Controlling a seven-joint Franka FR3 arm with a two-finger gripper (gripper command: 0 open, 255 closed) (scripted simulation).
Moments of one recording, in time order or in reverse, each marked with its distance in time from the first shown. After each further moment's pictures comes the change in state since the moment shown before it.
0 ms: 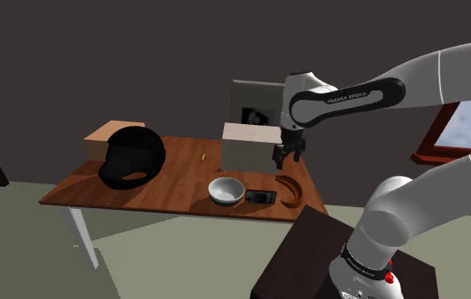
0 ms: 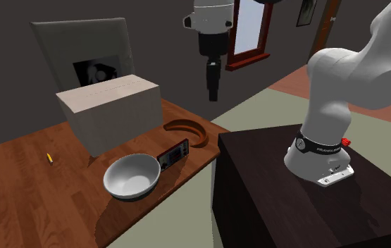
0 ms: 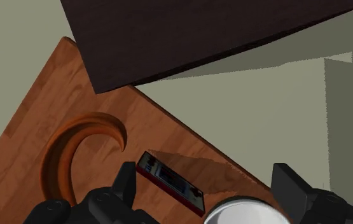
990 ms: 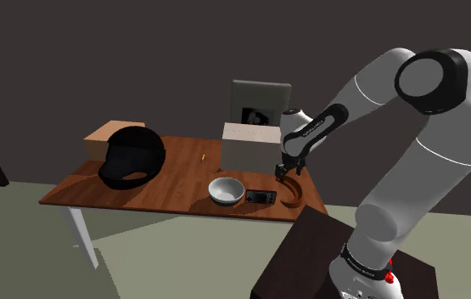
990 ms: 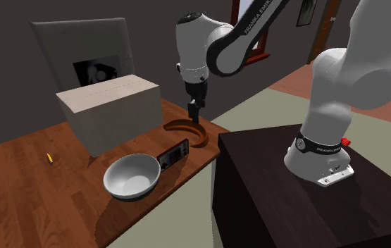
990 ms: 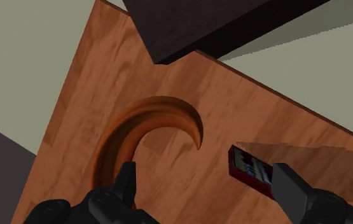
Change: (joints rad) arm -0.191 0.460 -0.086 -0.020 -0.265 0.483 0.122
